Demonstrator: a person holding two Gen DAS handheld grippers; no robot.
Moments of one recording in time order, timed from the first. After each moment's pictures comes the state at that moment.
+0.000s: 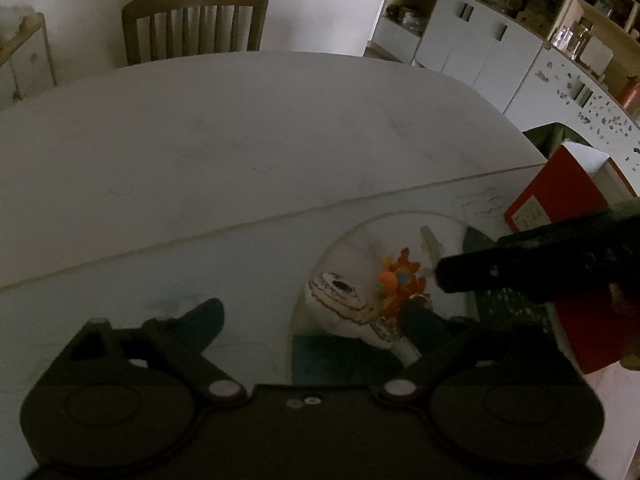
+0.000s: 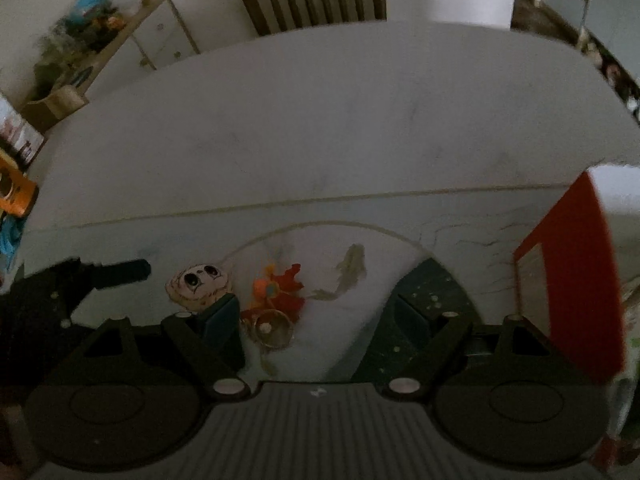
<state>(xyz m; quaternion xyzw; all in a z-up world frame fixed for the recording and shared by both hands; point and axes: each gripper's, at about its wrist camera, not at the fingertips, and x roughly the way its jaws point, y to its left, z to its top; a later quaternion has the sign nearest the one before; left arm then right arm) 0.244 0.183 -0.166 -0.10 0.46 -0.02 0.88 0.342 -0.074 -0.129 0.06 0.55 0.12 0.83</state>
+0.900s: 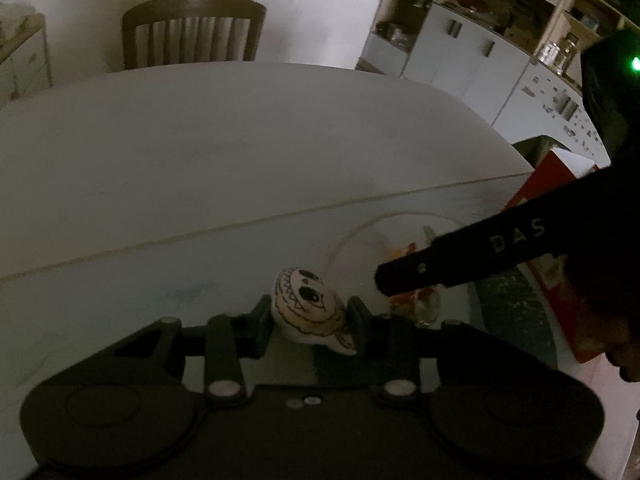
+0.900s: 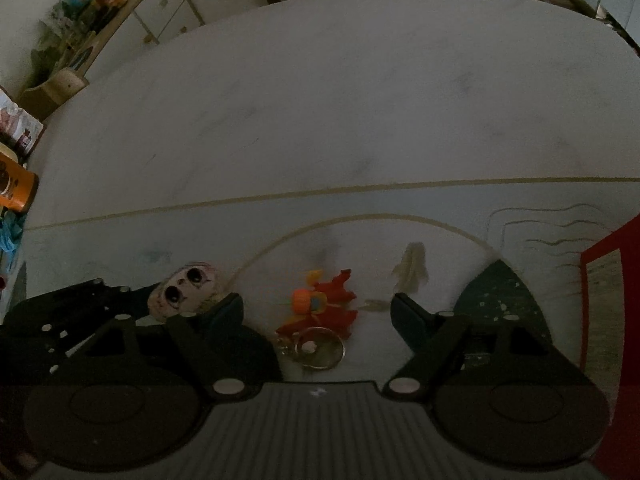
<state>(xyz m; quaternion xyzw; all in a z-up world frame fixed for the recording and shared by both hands) 0.224 0.202 -0.172 -0.11 0.44 -0.03 0.89 0.363 -0.042 -0.153 0.06 0.58 0.14 0.80</state>
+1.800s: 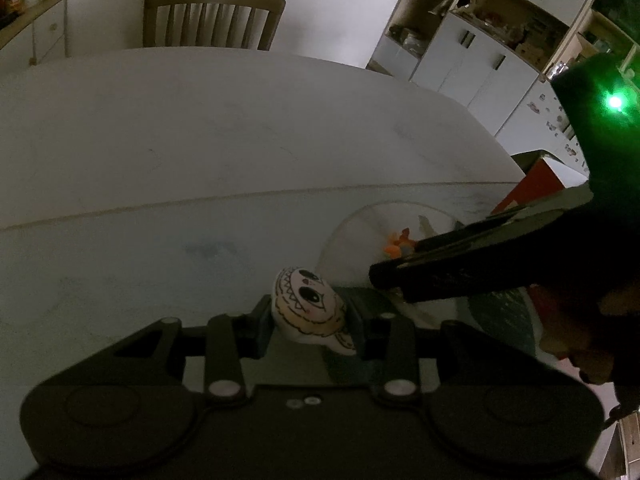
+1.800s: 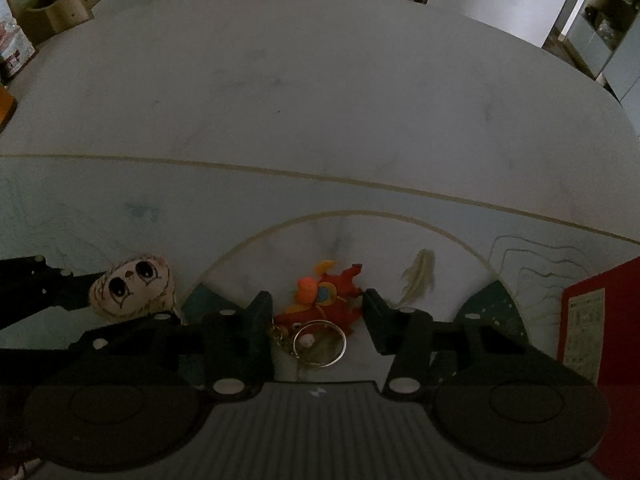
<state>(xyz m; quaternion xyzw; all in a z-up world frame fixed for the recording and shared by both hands) 0.200 0.208 -0.166 -0.15 0.44 -0.02 0.88 0.345 -0.003 -0.152 -0.07 0.56 0.12 0.81</state>
